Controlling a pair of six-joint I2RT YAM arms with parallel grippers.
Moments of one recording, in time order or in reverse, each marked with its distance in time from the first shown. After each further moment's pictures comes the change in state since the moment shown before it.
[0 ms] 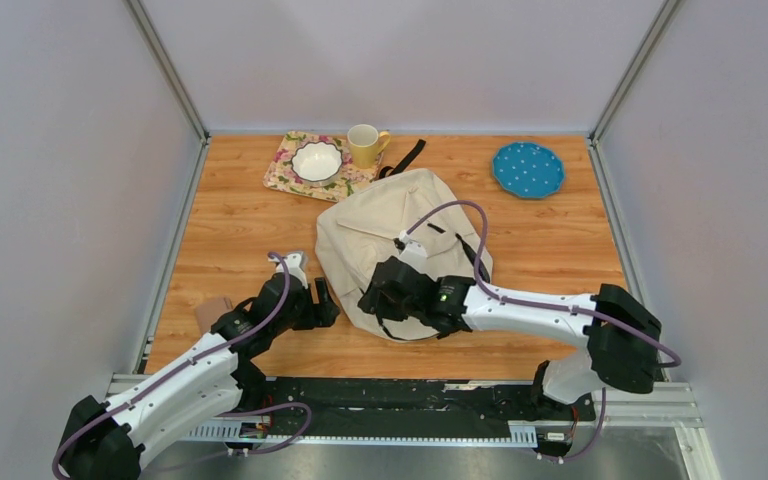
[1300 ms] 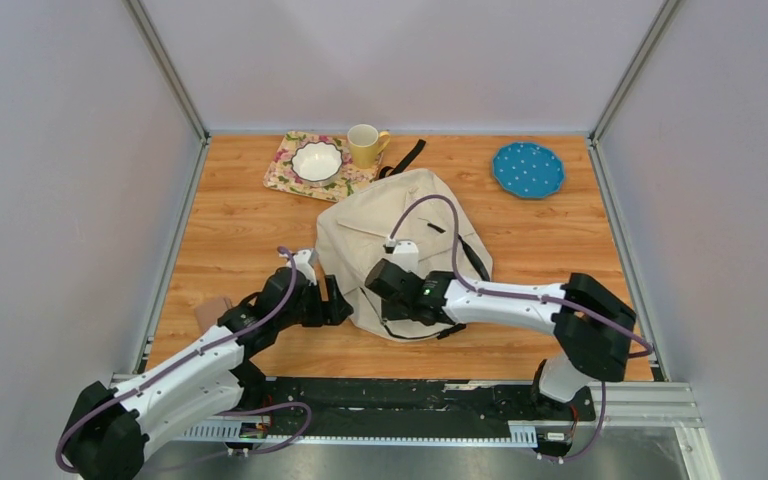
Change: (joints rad) left arm 0.000 0.067 0.014 0.089 0.124 -0.007; right arm -0.038 0.202 0.112 -0.195 0.095 -0.331
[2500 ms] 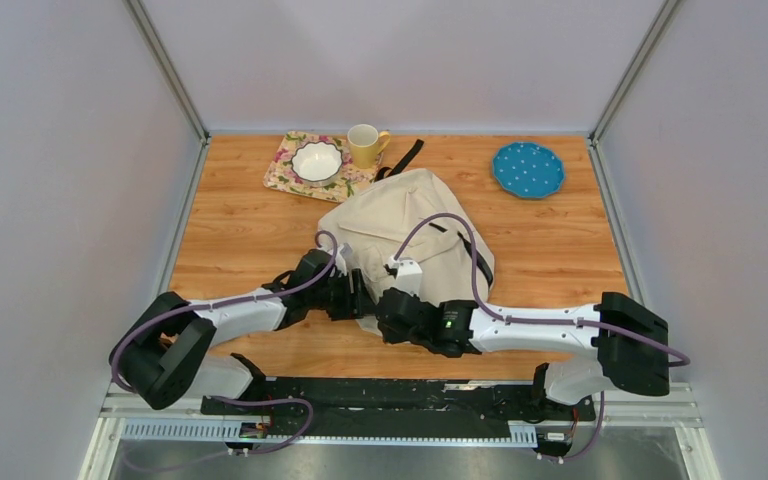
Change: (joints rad) left arm 0.004 0.544 0.096 0.367 0.329 -0.129; right arm 0.161 -0.235 -0.208 0.170 0.043 0.038
